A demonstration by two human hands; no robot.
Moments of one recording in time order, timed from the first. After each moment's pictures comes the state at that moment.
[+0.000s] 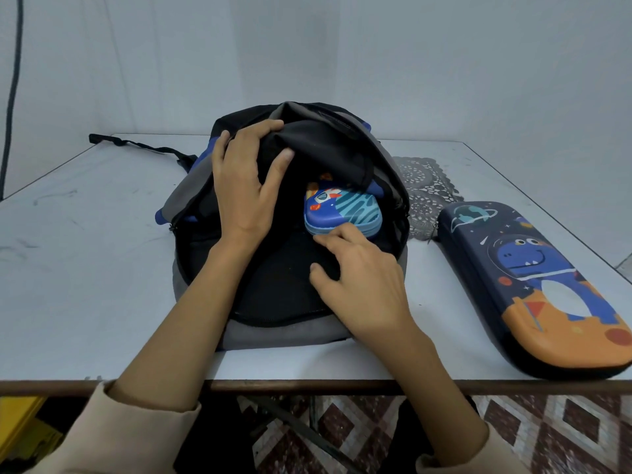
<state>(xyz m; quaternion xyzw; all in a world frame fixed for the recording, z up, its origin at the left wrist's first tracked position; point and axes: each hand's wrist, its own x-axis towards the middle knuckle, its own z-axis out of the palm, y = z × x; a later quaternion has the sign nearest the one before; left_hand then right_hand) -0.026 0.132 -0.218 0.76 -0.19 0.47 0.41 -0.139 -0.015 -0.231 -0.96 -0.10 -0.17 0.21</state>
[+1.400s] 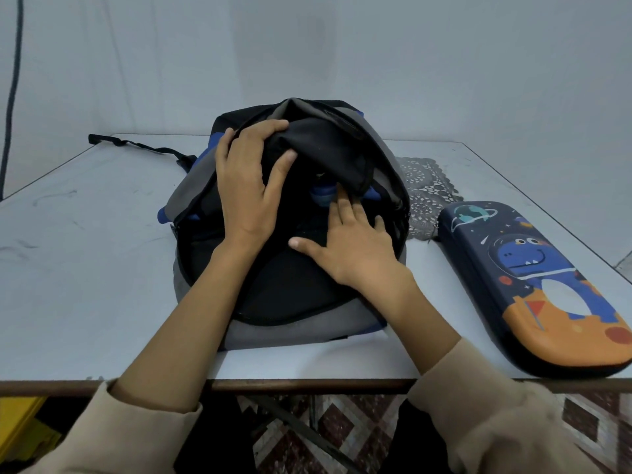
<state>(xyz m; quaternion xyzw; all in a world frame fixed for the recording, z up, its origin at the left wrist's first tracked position) -0.028 0.129 -0.219 0.75 -0.20 0.49 0.40 -0.084 -0.012 -0.218 -1.00 -0.05 0.01 0.05</state>
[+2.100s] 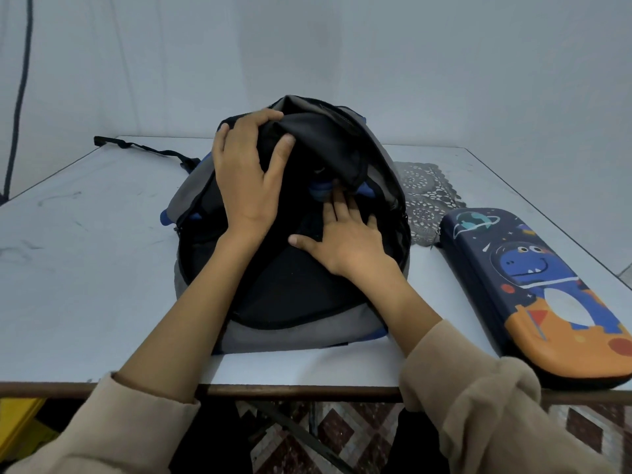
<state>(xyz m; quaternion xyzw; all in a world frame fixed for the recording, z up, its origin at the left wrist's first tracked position) -0.017 0.126 -0.205 0.74 -0.15 0.50 0.43 -0.057 -0.008 -0.223 -1.00 -0.06 0.01 0.05</state>
